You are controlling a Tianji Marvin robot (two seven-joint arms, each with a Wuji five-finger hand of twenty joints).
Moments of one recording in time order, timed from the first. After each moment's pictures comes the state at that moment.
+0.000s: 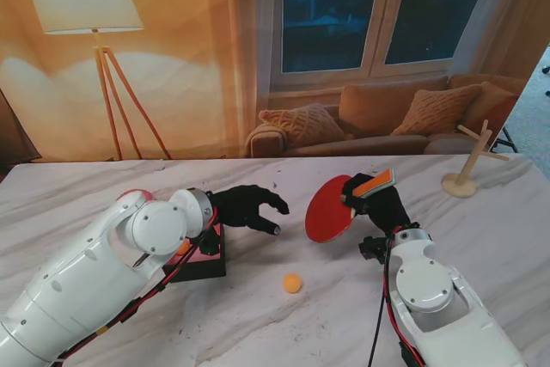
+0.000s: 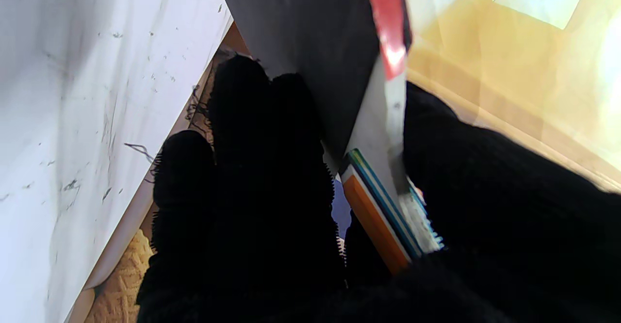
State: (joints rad) left arm 1.12 -1.04 -0.86 -1.61 0.35 0.07 -0.48; right arm -1.58 -1.21 1.32 -1.61 -0.13 -0.03 -0.20; left_hand 0.71 -0.41 0.58 -0.07 0.50 0.12 0.32 0.45 0.37 0.22 0.28 0.47 0.43 0.41 0.49 0.61 0.20 0.31 1.25 0.66; right_hand 0.70 -0.69 1.04 -0.28 0.83 -0.21 0.99 0.70 1.07 0.08 0.65 0.52 1.09 0.04 0.83 0.43 0.46 0.06 1.33 0.61
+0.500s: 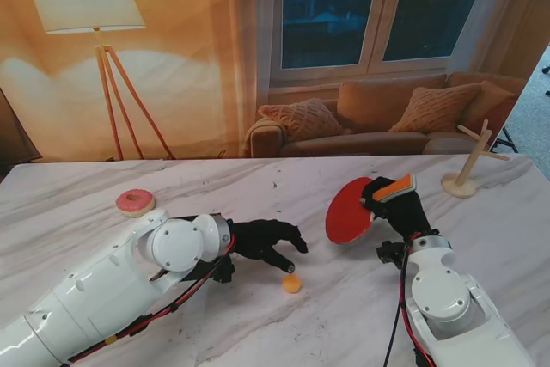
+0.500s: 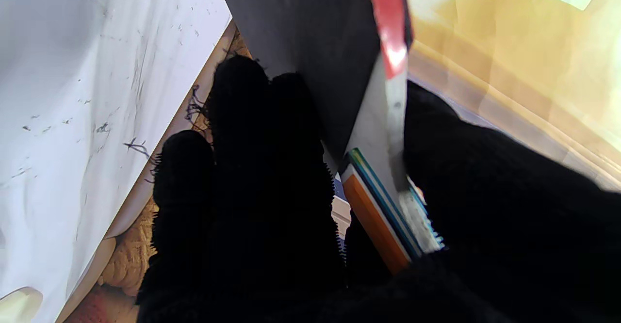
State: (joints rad) left arm 1.06 -1.04 -0.67 -1.50 0.24 -0.01 -0.51; right arm -1.63 -1.20 1.40 -1.61 -0.18 -0.07 -0.22; left_hand 0.71 -0.38 0.56 -0.07 0.47 0.12 0.29 0.43 0.20 0.17 0.21 0.40 0.22 0.47 0.36 0.55 0.10 0.37 1.09 0.66; right_hand 0.70 -0.70 1.05 -0.28 0.84 -0.21 0.98 0.70 1.08 0.08 0.65 0.51 1.09 0.04 0.83 0.43 0.46 0.06 1.33 0.61
